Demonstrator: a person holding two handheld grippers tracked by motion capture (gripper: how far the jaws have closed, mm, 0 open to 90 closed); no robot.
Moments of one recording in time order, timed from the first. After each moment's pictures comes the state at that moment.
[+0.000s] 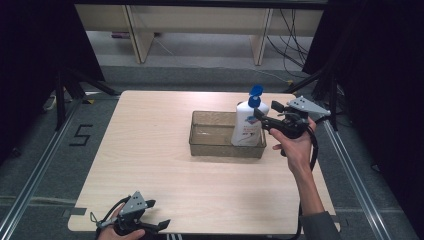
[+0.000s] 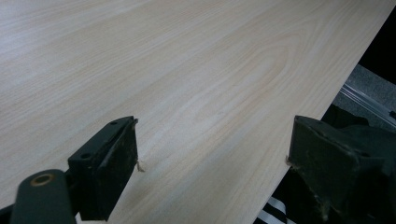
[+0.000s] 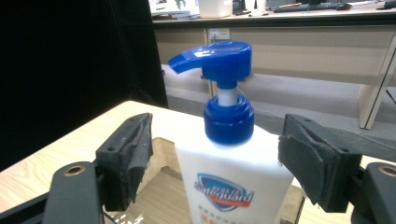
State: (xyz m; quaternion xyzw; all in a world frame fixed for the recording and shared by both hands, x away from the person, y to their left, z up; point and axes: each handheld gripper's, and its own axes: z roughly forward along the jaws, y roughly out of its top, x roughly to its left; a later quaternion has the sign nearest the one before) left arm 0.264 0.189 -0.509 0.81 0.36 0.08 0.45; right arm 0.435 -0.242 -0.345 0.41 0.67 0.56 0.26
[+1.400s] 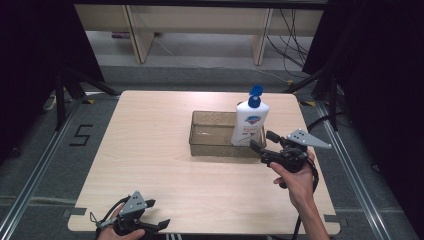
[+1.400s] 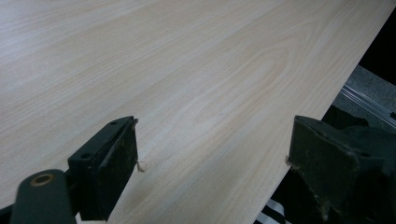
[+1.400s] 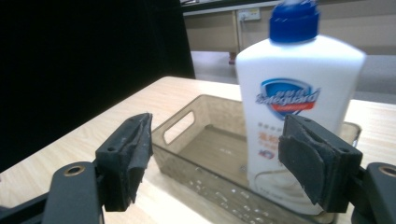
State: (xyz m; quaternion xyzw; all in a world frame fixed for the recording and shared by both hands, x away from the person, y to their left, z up) left arm 0.263 0.190 -0.508 0.81 0.37 0.08 0.44; right arm 0.370 -0.241 -0.387 0.41 0.69 0.57 0.19
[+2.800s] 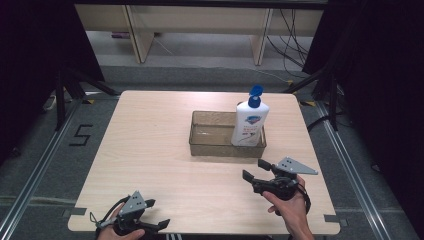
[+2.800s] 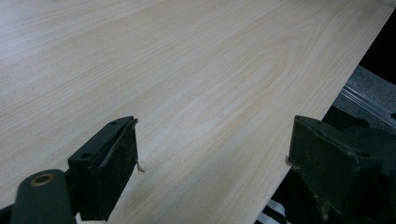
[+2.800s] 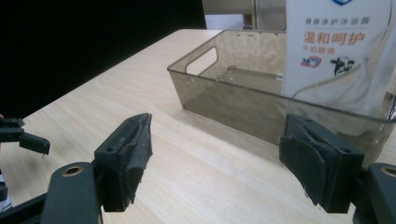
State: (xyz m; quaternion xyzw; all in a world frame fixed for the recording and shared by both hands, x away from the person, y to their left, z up) left arm 0.264 0.192 -0.507 0.82 0.36 0.09 0.43; right arm 0.329 -0.230 -0.443 0.41 0.72 0.54 0.14
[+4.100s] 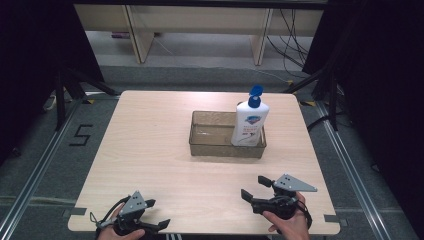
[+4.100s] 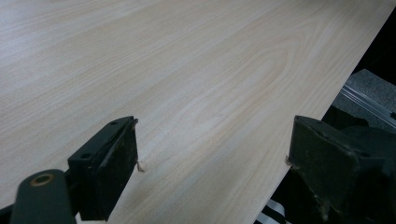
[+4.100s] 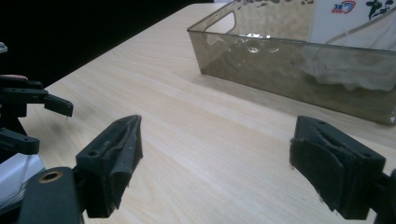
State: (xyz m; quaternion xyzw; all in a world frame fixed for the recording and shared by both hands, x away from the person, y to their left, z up) left arm 0.262 0.189 -0.508 0.81 0.37 0.08 0.45; right arm 0.293 -0.228 -0.461 0.41 0.74 0.52 0.12
